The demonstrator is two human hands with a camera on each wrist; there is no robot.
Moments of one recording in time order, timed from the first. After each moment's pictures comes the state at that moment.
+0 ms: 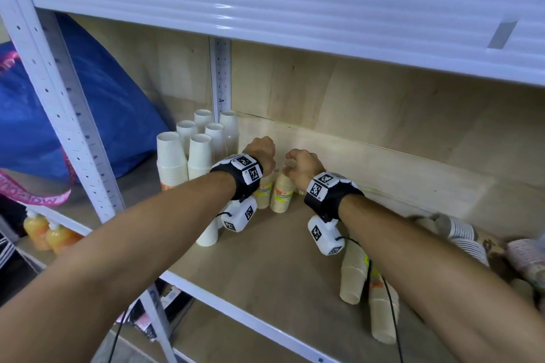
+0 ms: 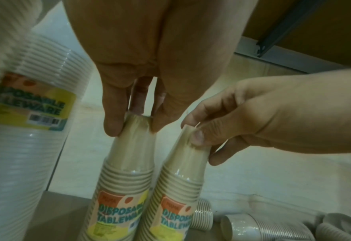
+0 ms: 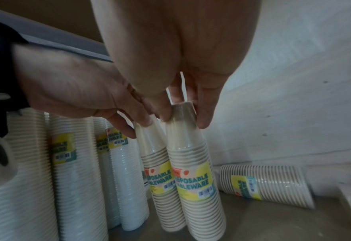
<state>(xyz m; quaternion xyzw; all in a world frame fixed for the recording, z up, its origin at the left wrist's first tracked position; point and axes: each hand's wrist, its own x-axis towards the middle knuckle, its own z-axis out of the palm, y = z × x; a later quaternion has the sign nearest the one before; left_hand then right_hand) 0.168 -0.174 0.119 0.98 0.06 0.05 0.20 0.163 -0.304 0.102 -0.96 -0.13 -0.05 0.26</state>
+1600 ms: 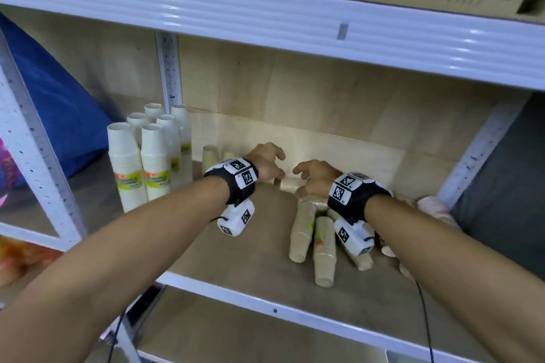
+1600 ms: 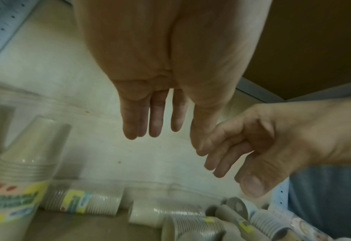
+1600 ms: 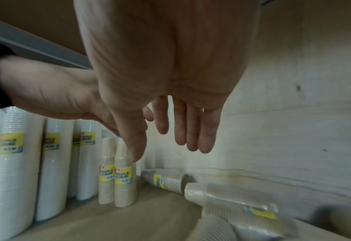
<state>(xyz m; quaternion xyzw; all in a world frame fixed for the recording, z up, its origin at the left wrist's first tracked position) 0.101 -0.273 0.125 0.96 -0.12 -0.01 0.26 0.068 -0.443 0.127 -0.98 -0.09 0.07 0.17</state>
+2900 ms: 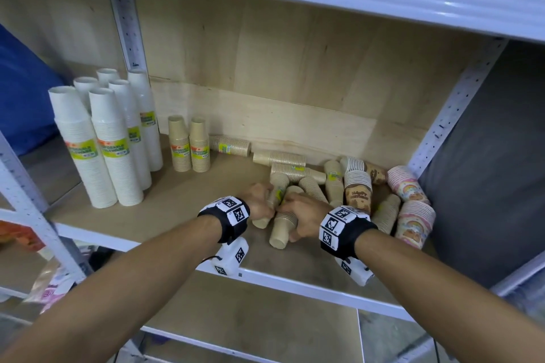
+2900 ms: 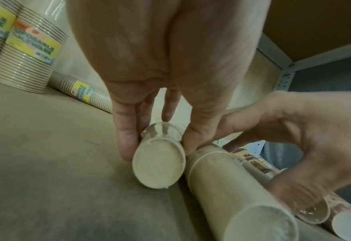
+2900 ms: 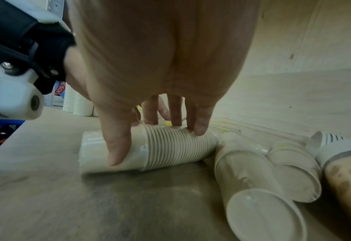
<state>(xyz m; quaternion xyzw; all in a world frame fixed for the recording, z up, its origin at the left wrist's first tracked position) 0.046 -0.342 -0.007 0.95 -0.10 -0.14 0.28 -0.002 -0.507 0.030 -0.96 -0.23 0.14 0.03</state>
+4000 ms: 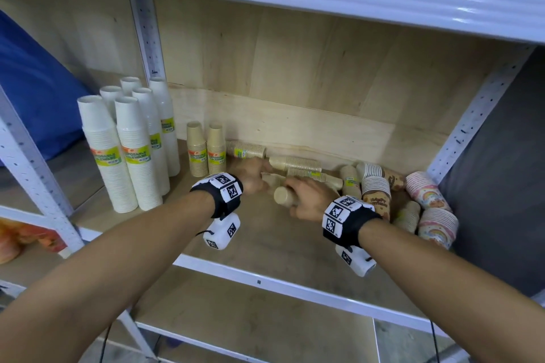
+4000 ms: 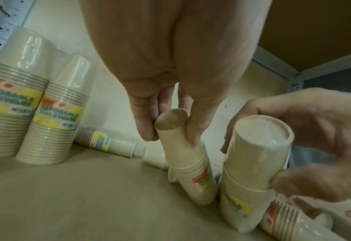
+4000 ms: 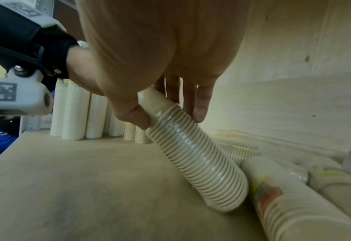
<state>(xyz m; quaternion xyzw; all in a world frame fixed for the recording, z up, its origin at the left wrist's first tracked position) 0.068 -0.288 0.053 0.96 -0.11 -0.05 0.26 0.023 -0.475 0.047 -0.98 -0.20 0.00 0.06</state>
